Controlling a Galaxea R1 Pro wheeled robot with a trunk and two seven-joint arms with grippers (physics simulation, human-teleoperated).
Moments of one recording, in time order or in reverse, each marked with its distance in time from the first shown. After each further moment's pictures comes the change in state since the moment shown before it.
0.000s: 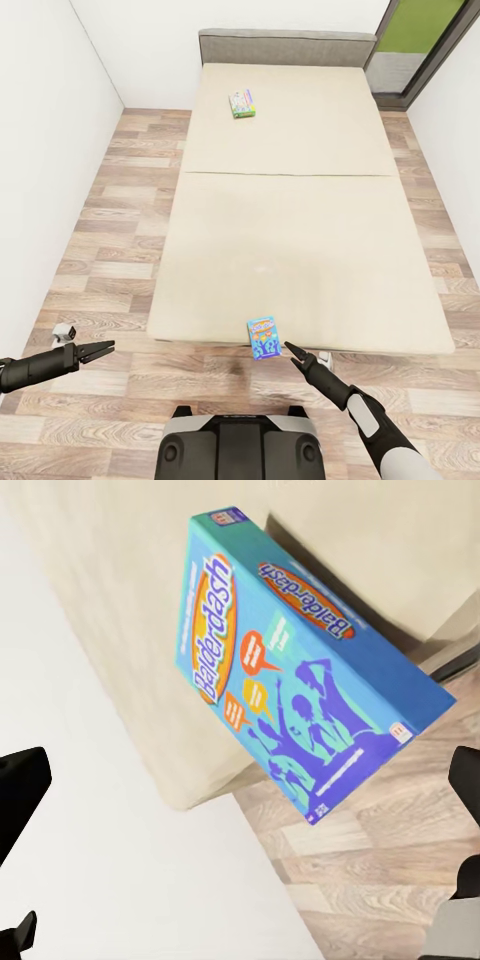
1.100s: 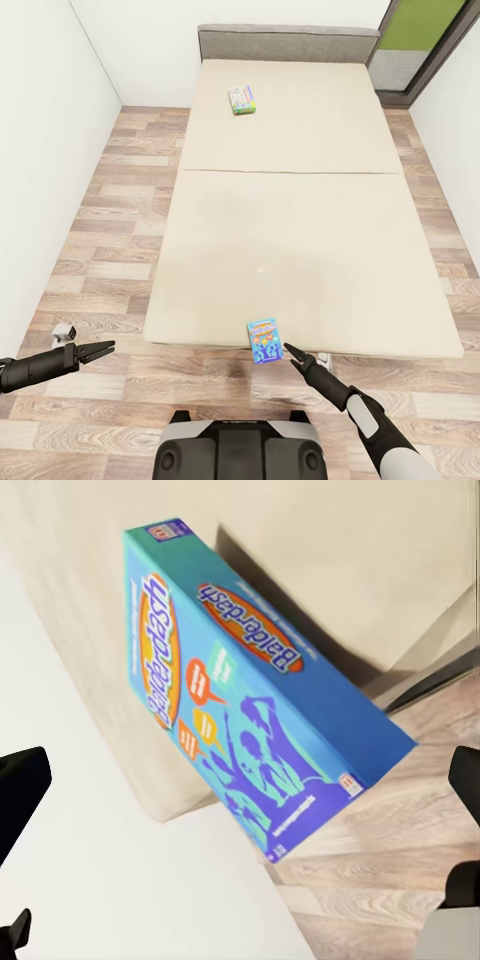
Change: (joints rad) left arm 0.000 0.000 -0.002 0.000 -0.001 0.000 0.000; right arm 0.000 0.000 0.008 0.006 -0.001 0.000 -0.010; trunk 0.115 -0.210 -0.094
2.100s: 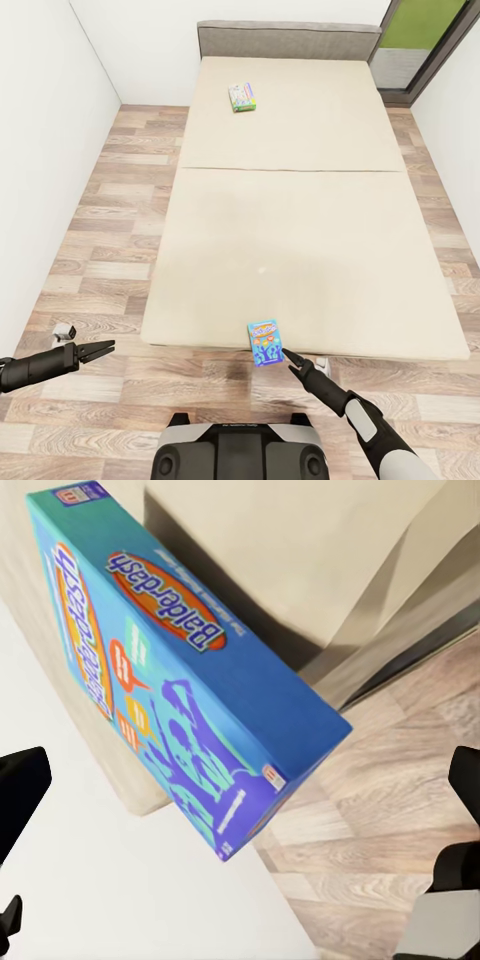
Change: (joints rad) left arm 0.000 0.000 0.000 -0.006 0.001 0.004 0.000; right arm 0.000 0.001 0.013 0.041 0.003 0.000 0.000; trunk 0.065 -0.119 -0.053
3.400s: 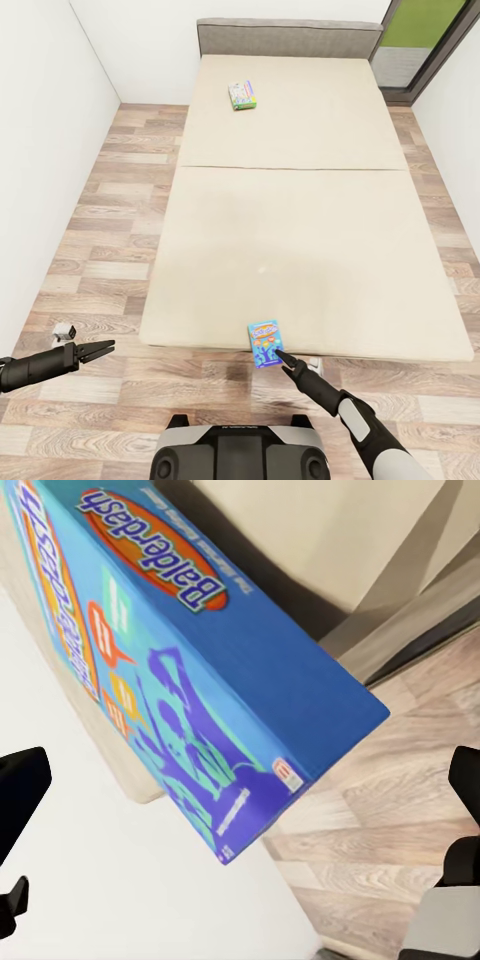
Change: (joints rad) left arm 0.000 0.000 0.001 -0.001 -0.001 0.004 0.000; right arm -0.001 0.023 0.031 -0.002 0.002 -0.002 0.000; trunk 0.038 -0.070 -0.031
